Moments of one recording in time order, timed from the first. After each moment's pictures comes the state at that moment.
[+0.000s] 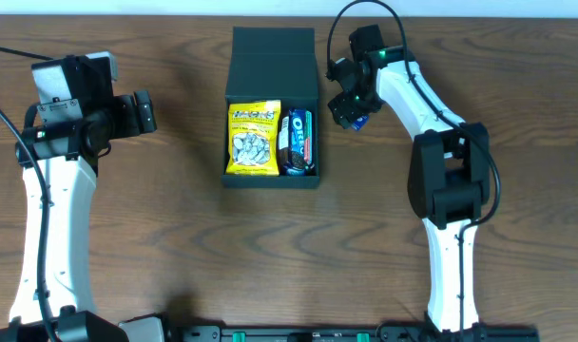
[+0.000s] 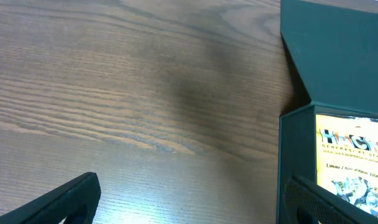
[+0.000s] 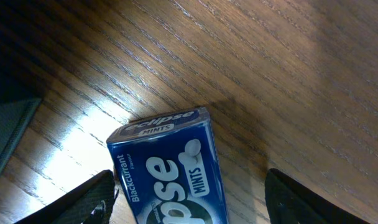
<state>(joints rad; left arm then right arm) 0.20 1.45 1.28 -0.70 0.15 0.01 0.24 2.41 1.99 -0.93 -0.08 -0.35</state>
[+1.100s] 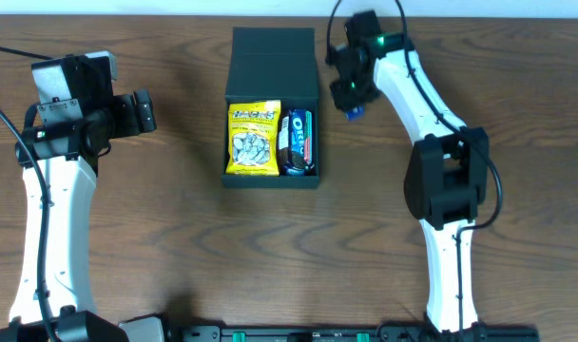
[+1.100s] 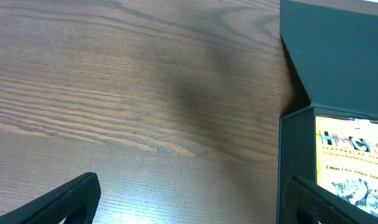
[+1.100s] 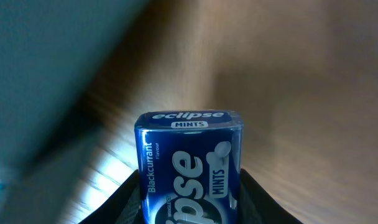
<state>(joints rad) 0.20 1.45 1.28 -0.69 0.15 0.01 0.27 2.41 2.20 -1.08 -0.08 -0.20</state>
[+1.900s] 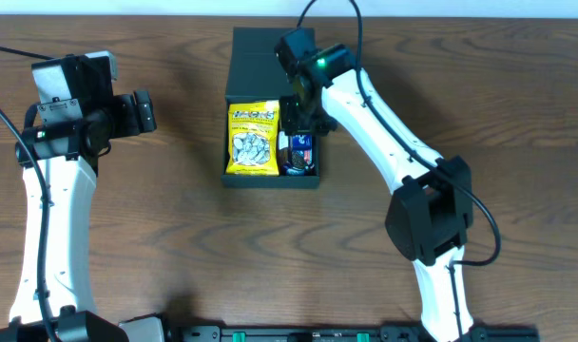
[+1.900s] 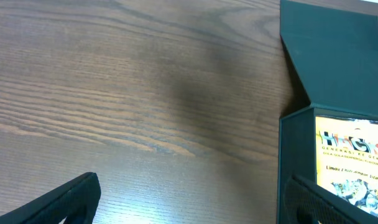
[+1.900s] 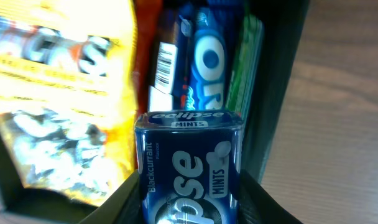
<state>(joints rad) 0.20 1.45 1.28 -0.69 0.15 0.01 0.54 2.23 2.06 -1.23 -0.08 0.52</state>
